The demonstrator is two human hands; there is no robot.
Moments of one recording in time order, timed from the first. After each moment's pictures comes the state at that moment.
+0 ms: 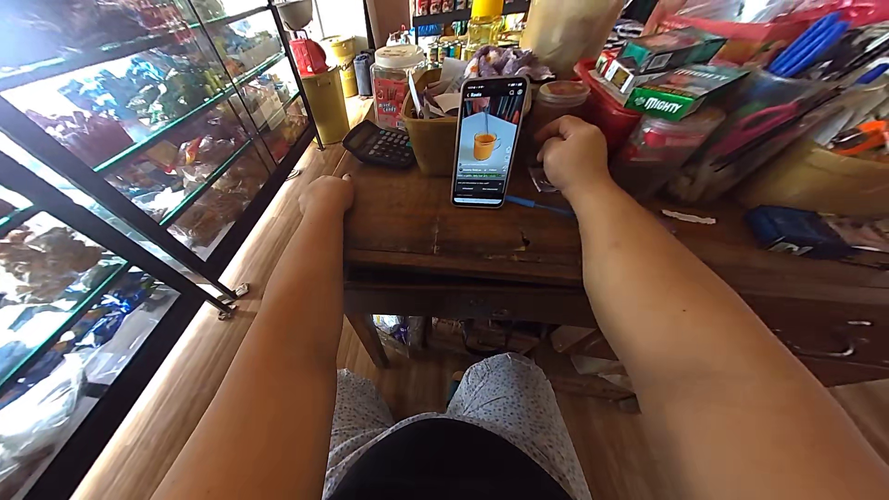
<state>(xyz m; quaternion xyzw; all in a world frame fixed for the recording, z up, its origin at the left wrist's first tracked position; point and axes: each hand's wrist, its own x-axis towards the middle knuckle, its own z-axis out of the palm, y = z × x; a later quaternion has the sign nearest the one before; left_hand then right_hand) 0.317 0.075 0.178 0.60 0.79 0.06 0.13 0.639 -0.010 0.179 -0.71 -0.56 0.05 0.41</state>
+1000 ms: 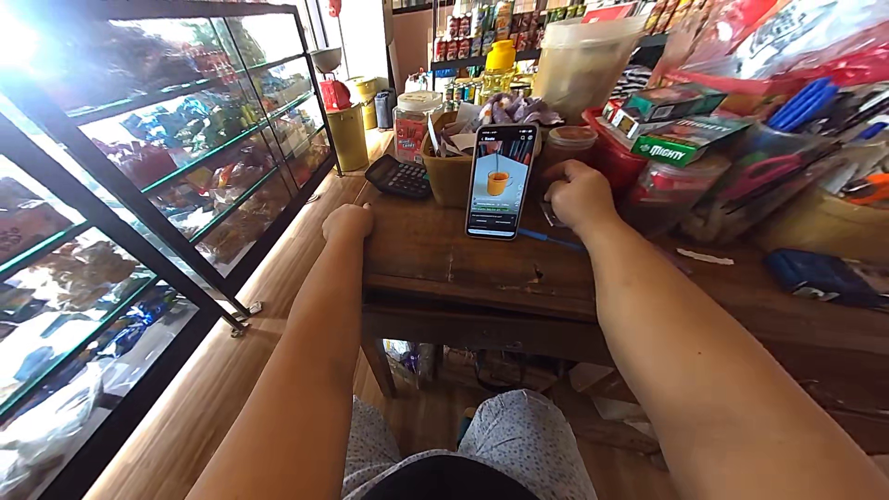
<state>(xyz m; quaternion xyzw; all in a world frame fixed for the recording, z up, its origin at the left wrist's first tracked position) 0.314 0.075 0.180 0.59 0.79 0.08 0.15 0.636 -0.009 0.180 -0.72 -0.56 0.08 0.40</state>
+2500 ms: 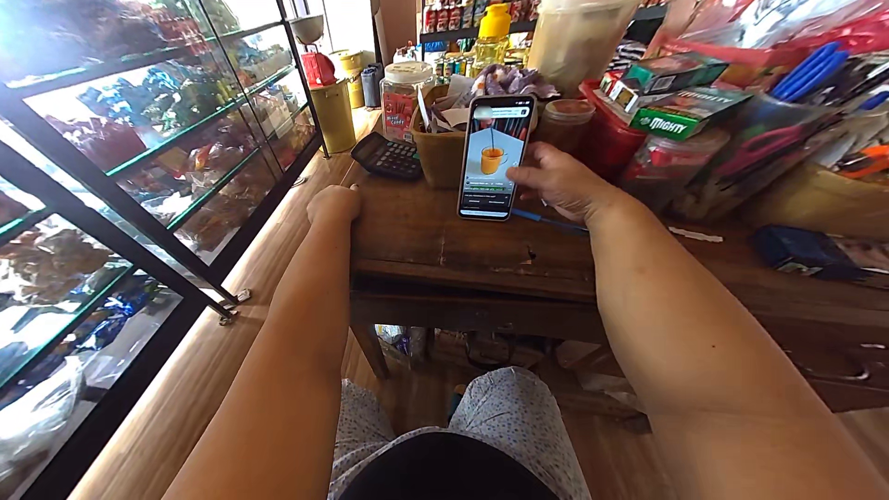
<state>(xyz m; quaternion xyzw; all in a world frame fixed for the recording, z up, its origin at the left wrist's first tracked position) 0.316 0.079 0.177 0.58 0.80 0.07 0.14 0.631 -0.014 0.178 -0.55 -0.63 0.33 0.43</state>
